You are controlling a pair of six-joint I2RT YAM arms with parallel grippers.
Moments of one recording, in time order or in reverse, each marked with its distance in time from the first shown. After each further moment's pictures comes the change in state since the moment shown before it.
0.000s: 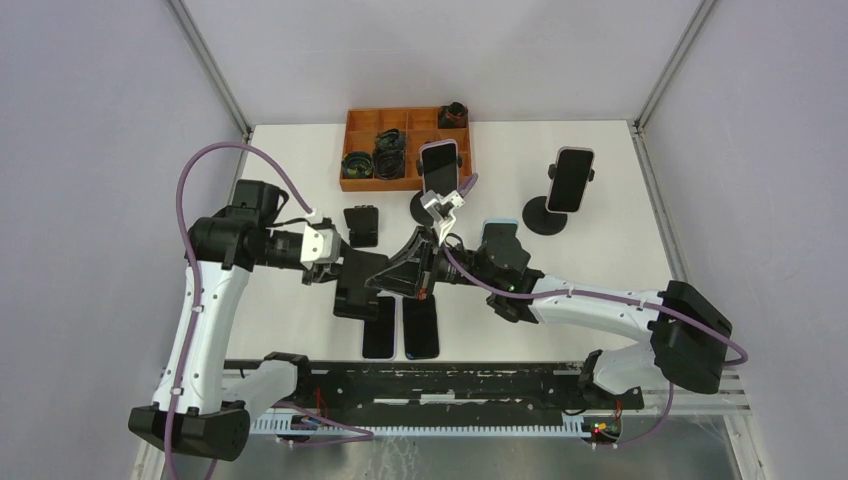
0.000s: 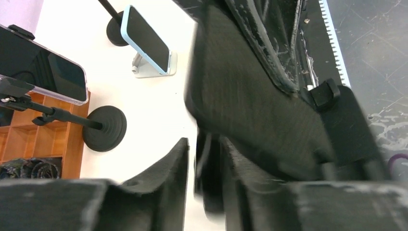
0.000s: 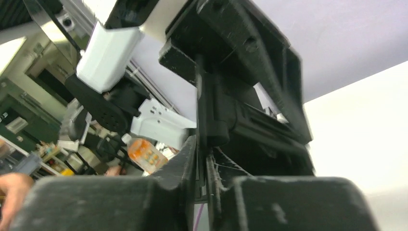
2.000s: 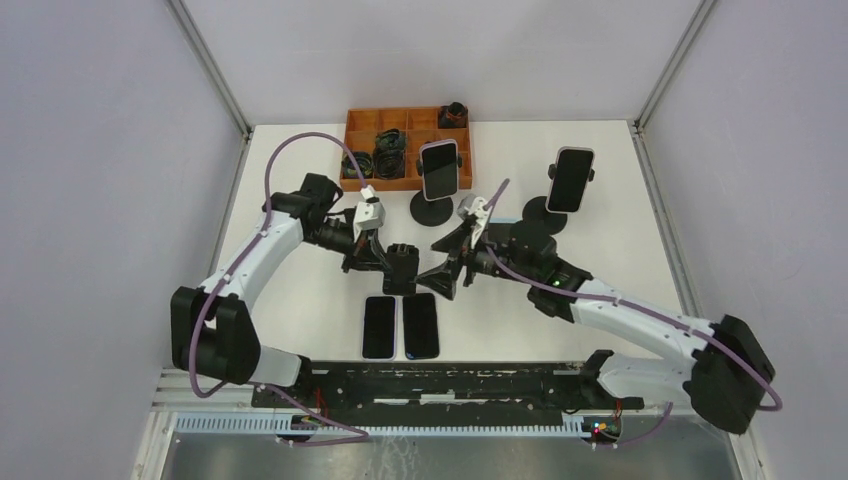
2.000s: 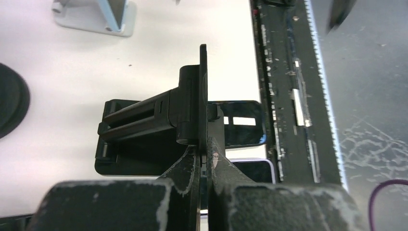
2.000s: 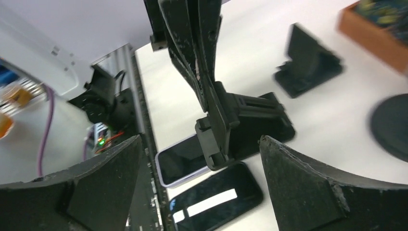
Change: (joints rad) left arm -0.122 0.360 -0.192 0.332 0.002 -0.269; right arm -0.209 -0.186 -0.131 -0.513 0.019 -0.520
